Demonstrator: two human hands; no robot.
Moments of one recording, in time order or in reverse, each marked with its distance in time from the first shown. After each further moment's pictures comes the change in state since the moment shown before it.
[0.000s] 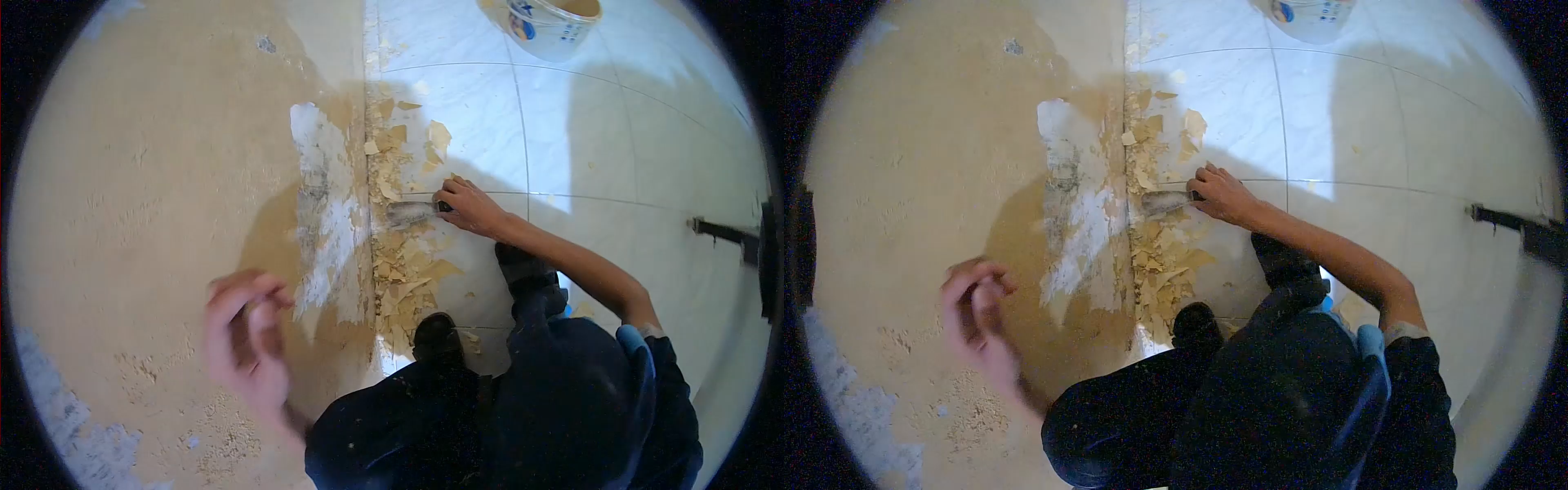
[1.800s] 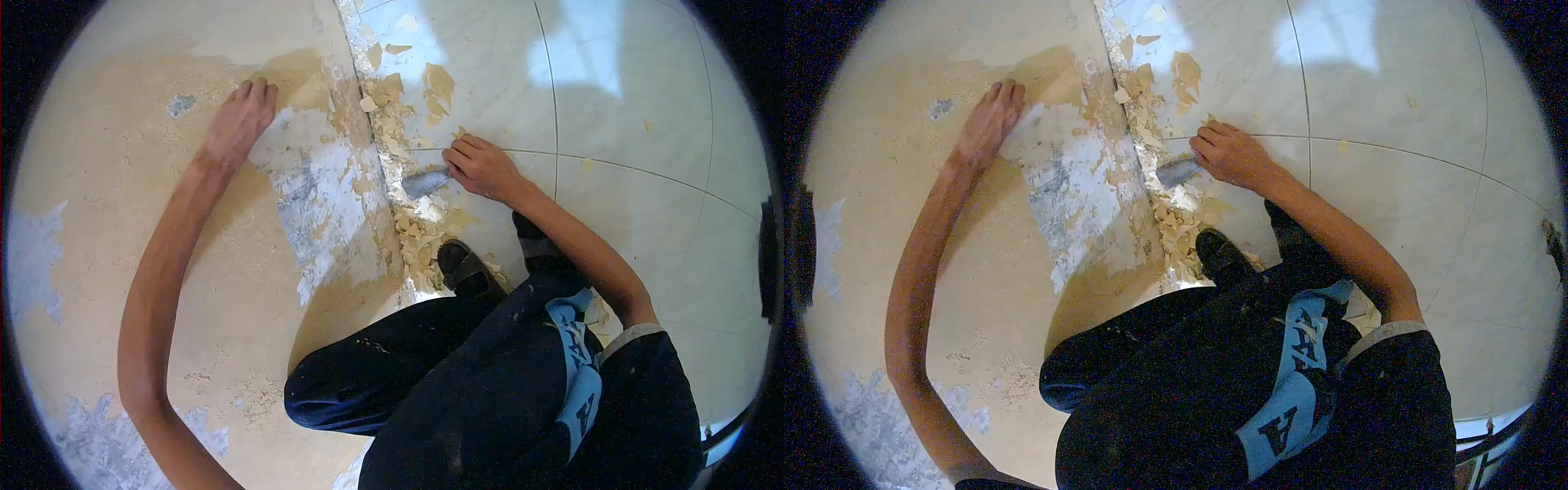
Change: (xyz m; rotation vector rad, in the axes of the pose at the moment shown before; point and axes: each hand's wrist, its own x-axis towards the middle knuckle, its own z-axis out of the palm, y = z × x) left_hand 0.234 -0.146 0.120 1.611 -1.334 0.719; right_hand -0.004 0.035 0.036 0.154 0.435 -0.135
